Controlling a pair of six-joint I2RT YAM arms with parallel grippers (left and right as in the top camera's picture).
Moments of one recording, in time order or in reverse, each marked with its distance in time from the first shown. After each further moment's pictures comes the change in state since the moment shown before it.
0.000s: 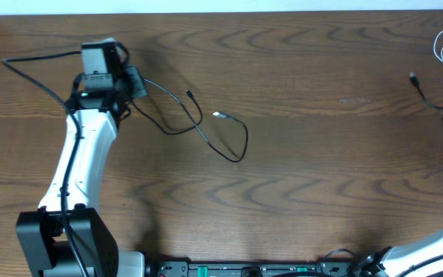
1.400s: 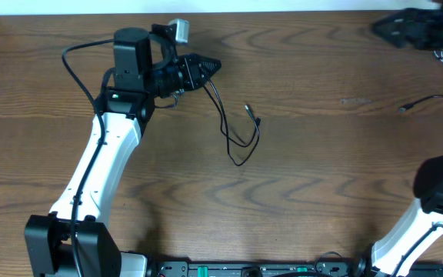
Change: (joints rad) left arm -0.166 -0.030 0.000 0.304 0.835 -0.257; right arm 0.578 0.070 0.000 -0.272 -0.575 -0.487
